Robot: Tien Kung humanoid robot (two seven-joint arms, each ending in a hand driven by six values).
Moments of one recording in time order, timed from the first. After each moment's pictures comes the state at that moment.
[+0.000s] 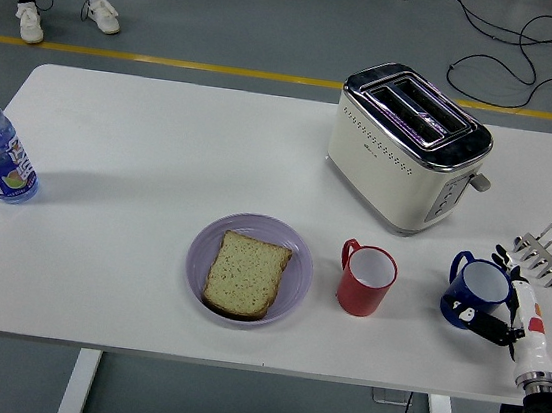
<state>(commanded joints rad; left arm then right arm) -0.04 0.01 -0.72 -0.18 1.07 0.01 0.24 0.11 -0.21 1.15 1.03 -1.23 -0.37 0.37</state>
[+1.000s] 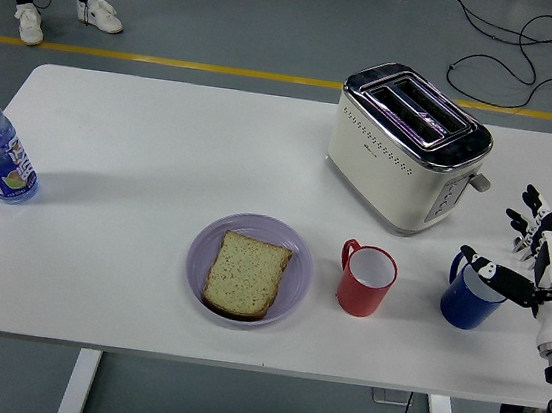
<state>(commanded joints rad) -0.05 0.02 -0.72 -0.18 1.06 0.01 0.23 0.04 -0.25 1.27 1.41 -1.26 -0.42 0.33</state>
